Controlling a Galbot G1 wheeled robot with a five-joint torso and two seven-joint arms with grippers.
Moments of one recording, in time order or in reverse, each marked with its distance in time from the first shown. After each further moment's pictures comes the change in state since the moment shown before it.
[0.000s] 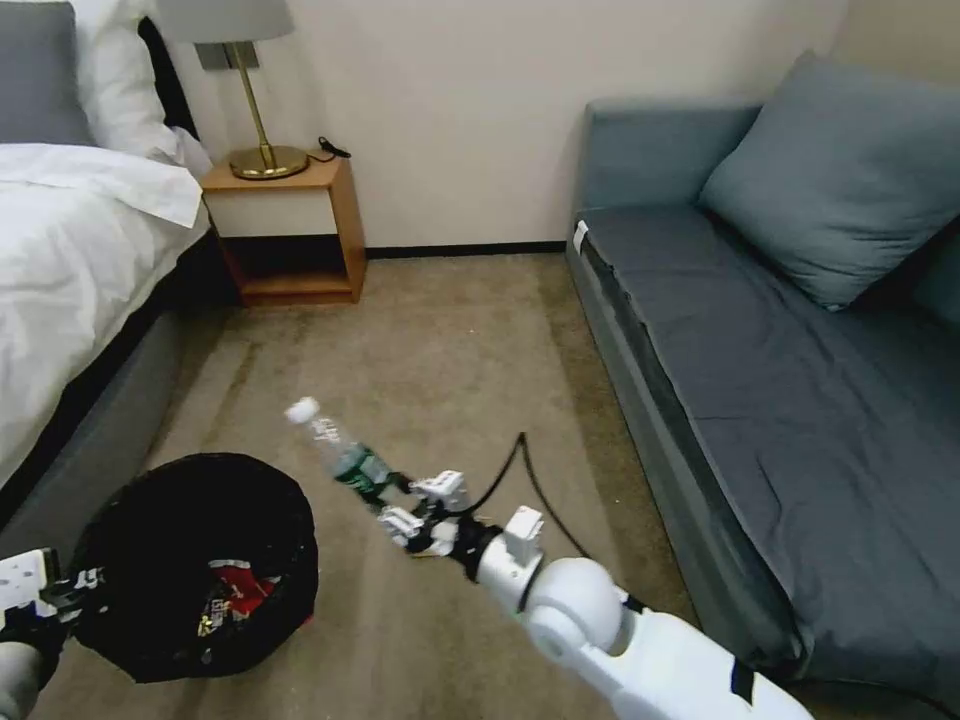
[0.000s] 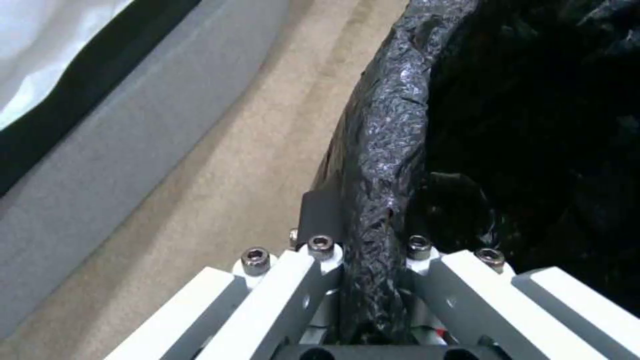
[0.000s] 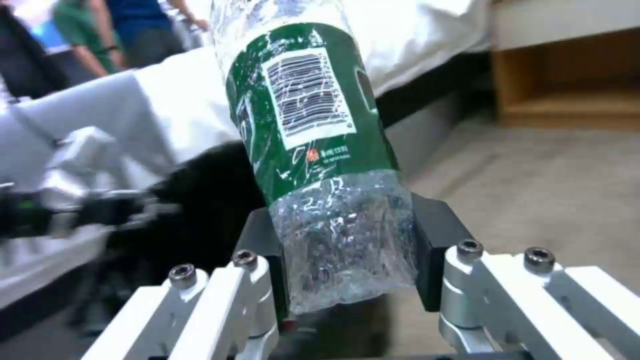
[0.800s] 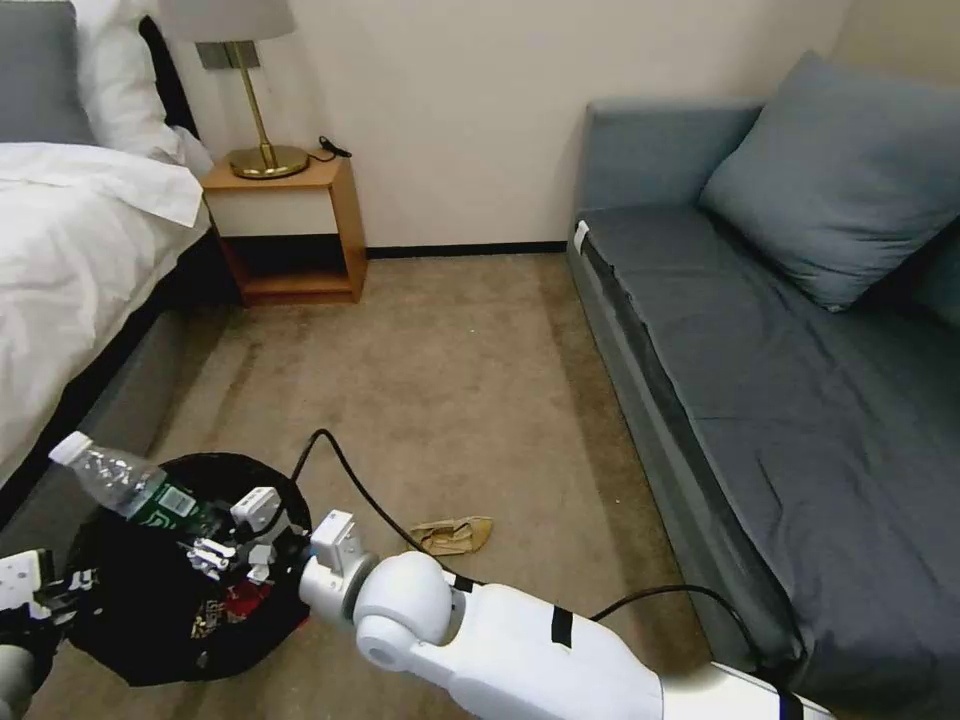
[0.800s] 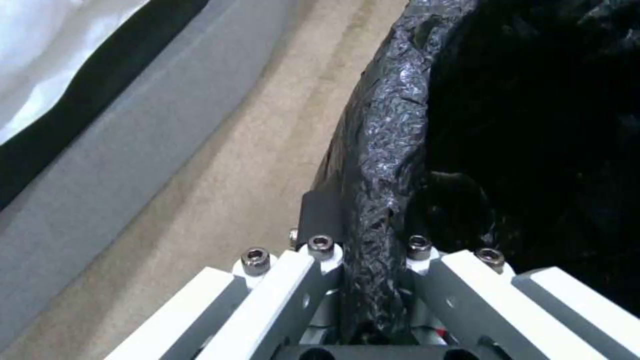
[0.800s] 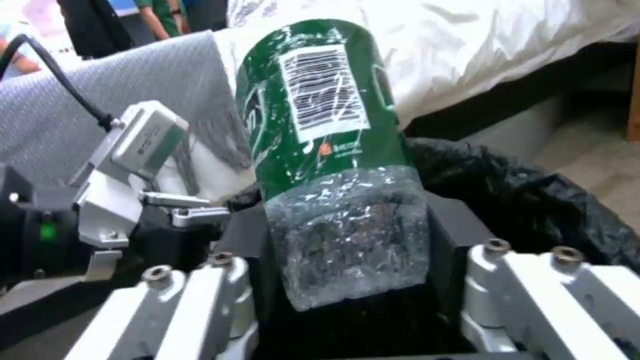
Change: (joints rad) left arm 0.013 -0.001 -0.008 -0.020 -0.002 0.001 0.000; right arm 0.230 0.322 -0.258 -0.254 -0.023 -0.034 0.098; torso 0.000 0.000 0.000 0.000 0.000
